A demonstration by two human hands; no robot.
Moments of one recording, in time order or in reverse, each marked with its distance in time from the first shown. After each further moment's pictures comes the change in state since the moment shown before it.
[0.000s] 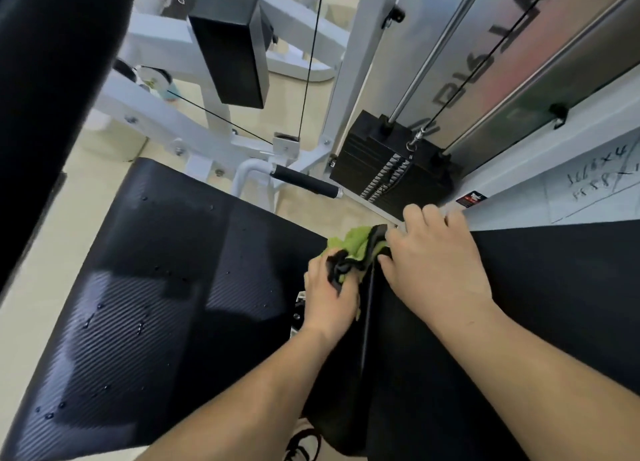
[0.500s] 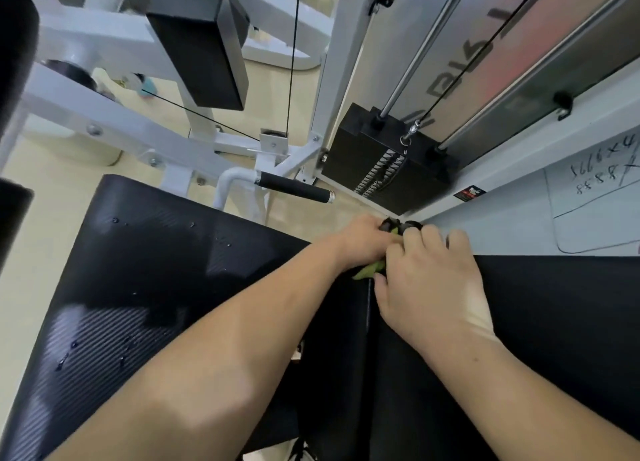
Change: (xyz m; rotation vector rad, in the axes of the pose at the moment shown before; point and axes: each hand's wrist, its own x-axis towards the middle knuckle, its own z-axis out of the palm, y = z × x) left_hand 0.106 0.118 0.020 0.195 -0.672 -0.101; right_hand 0.016 -0.002 0.011 0.041 -0.106 0.089
